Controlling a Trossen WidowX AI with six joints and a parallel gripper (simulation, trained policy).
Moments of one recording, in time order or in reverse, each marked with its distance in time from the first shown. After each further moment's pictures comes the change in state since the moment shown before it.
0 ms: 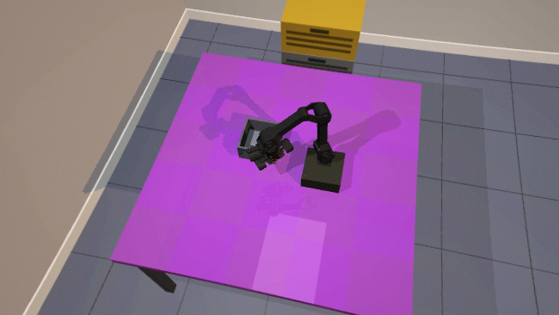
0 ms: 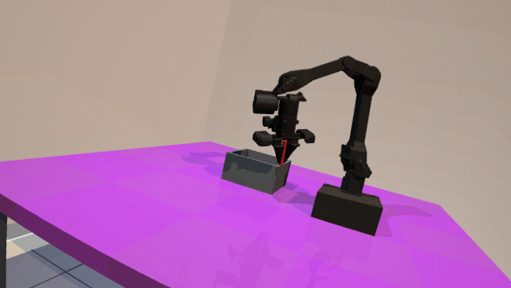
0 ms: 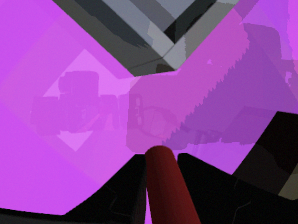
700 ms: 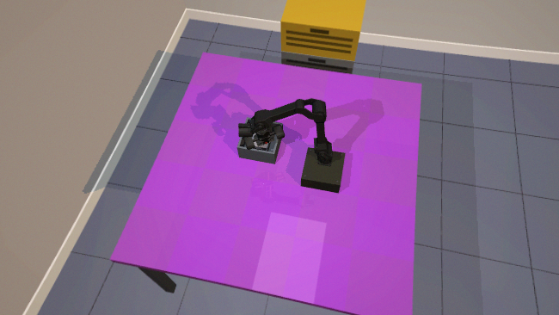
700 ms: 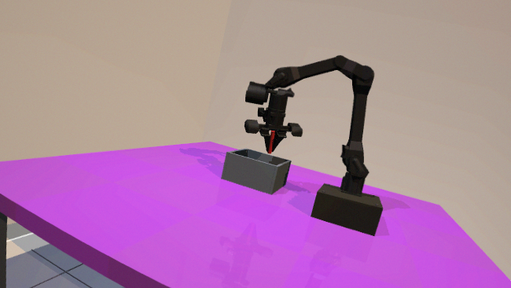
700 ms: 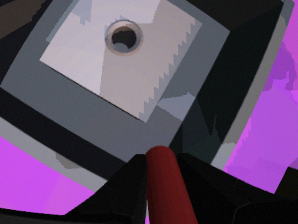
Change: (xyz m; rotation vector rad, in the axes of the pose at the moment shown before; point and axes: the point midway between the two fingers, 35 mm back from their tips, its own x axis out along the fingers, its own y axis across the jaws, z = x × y) arm 0.004 -0.007 0.101 0.226 -0.054 0.036
